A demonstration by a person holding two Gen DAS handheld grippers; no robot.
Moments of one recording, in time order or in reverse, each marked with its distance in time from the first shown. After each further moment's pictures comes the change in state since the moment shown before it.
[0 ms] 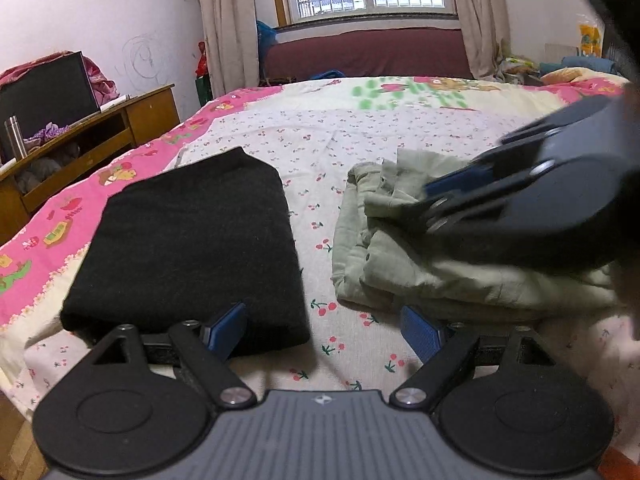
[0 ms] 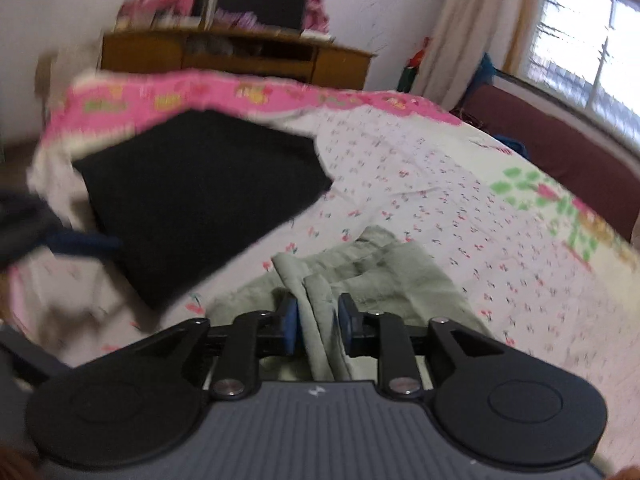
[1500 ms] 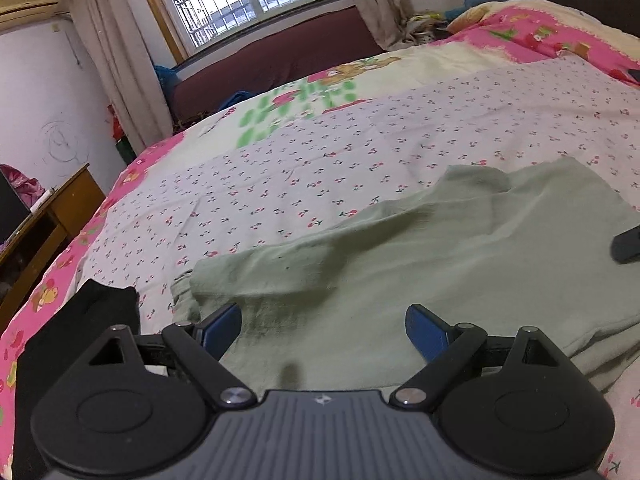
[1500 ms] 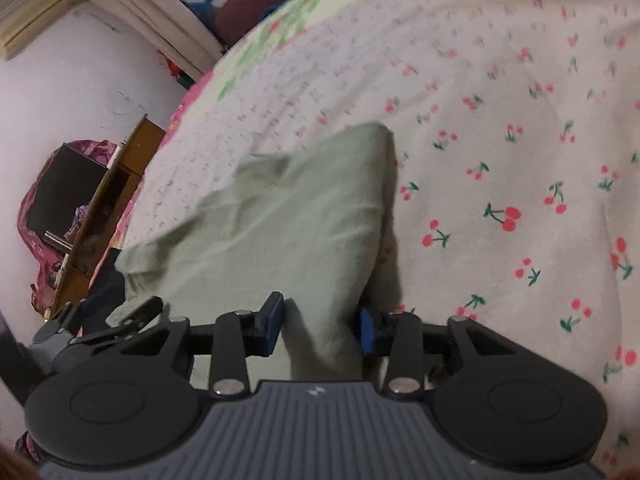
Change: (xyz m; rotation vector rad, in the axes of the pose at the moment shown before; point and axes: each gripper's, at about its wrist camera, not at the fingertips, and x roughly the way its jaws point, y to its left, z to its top) left arm 0.059 -0.154 0.073 0.329 0.003 -0.075; right arm -0.115 -0.246 -0.214 1.149 0.085 0.102
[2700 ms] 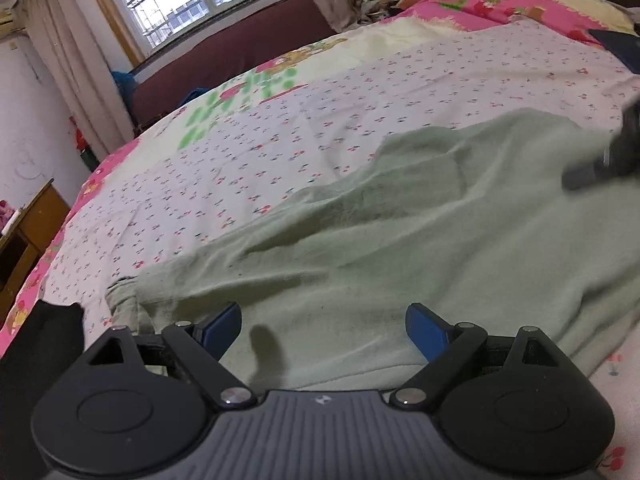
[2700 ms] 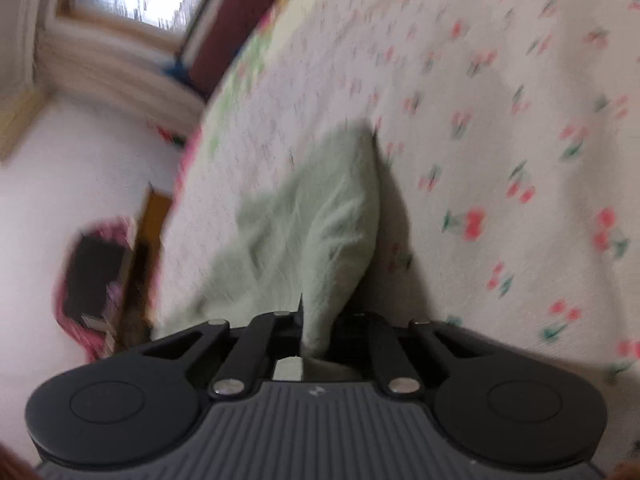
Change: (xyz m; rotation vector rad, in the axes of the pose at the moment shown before) left arm 0.007 -0.062 0.002 0.095 0.041 -0.085; right arm -0.033 -0.041 0.009 0.248 -0.150 0.089
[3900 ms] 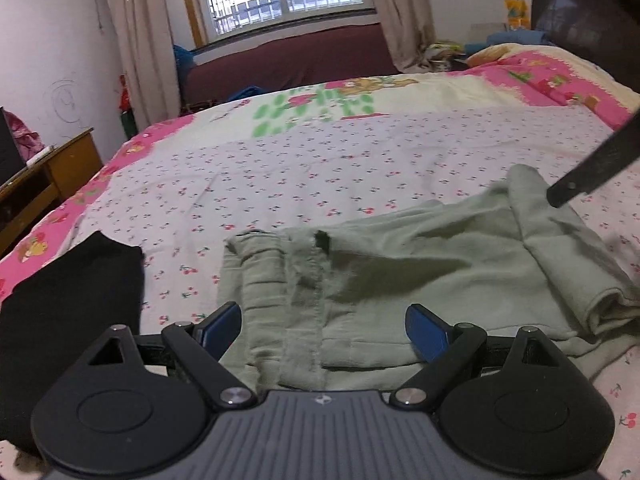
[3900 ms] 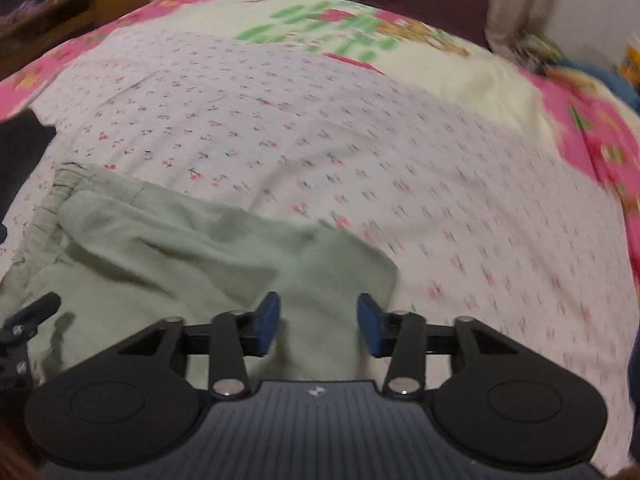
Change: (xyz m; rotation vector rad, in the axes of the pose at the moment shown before) left arm -0.035 0.093 -0.041 -0.253 -0.088 0.007; right arm 0.080 0.197 -0.048 -0.953 0.159 -0.554
